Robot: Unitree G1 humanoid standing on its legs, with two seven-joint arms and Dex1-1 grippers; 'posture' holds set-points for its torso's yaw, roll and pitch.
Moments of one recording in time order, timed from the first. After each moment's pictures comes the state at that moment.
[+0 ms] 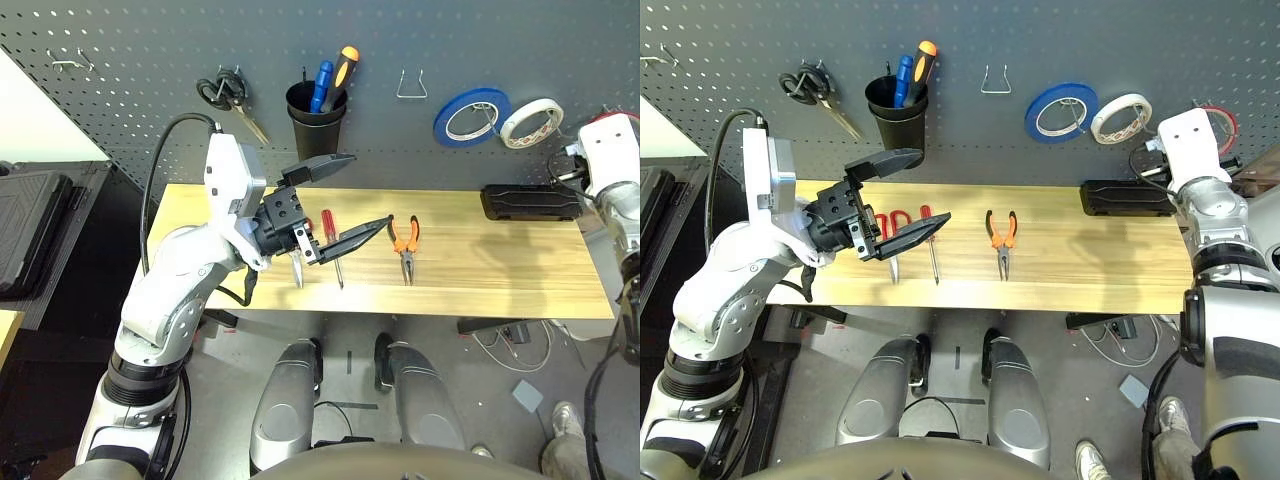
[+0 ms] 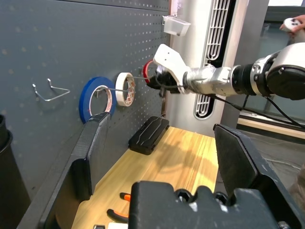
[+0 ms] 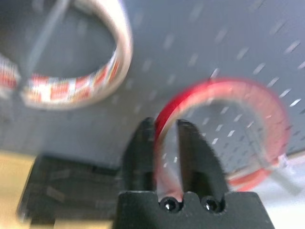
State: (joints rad) left arm -0.34 0.49 -0.08 -0.56 -0.53 0.39 -0.73; right arm -0.88 -0.71 -0.15 1.29 -0.11 -0.39 0.14
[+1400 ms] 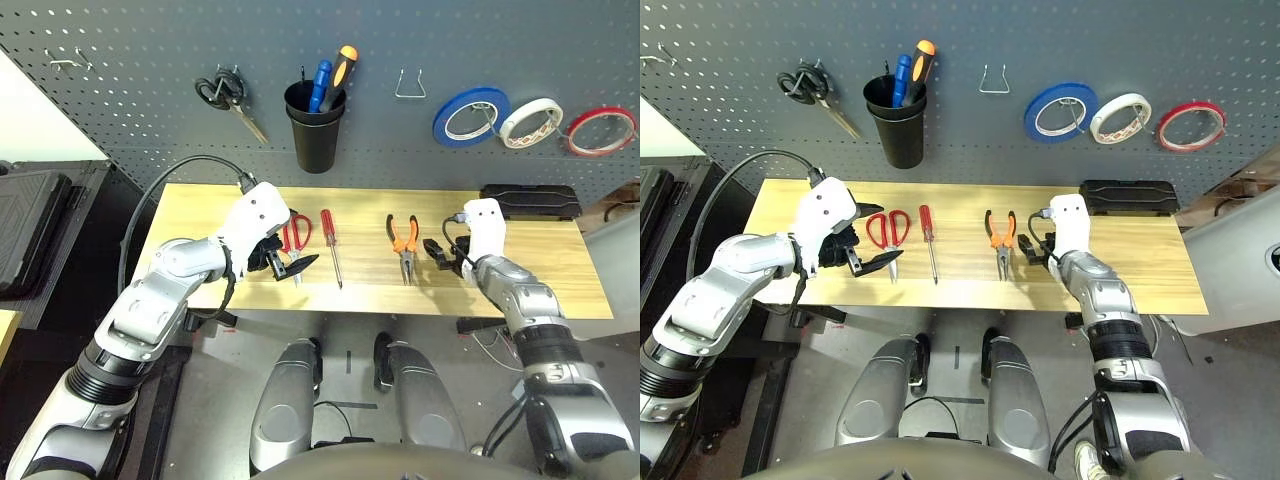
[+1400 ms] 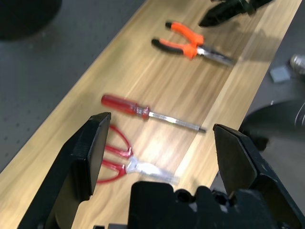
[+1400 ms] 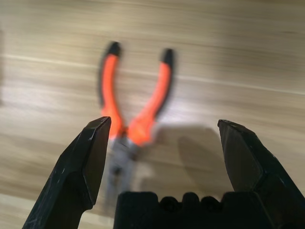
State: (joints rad) left arm -0.30 0.76 -0.25 -0.37 -0.12 0.54 -0.77; right arm -0.51 -0.18 -0.12 0.49 0.17 0.63 0.22
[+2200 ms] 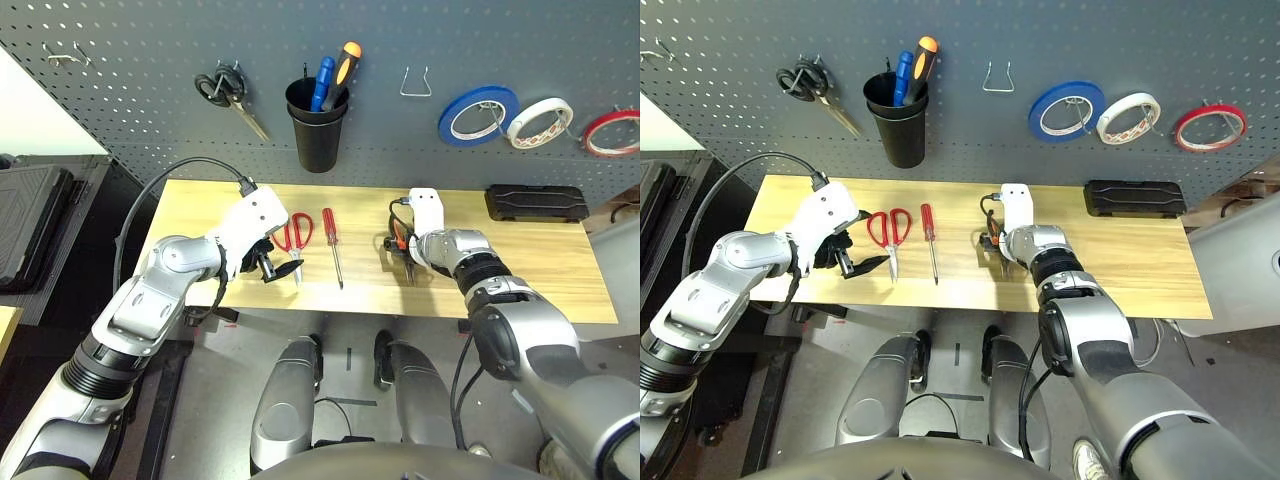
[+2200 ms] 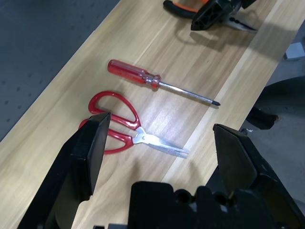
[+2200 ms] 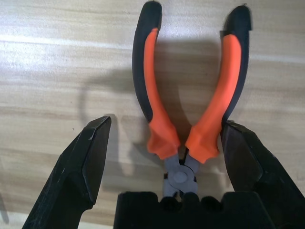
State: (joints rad) left arm -0.31 0.77 -0.25 -0.34 -0.07 0.62 -0.79; right arm -0.89 -0.09 -0.15 1.17 0.15 0.57 0.06
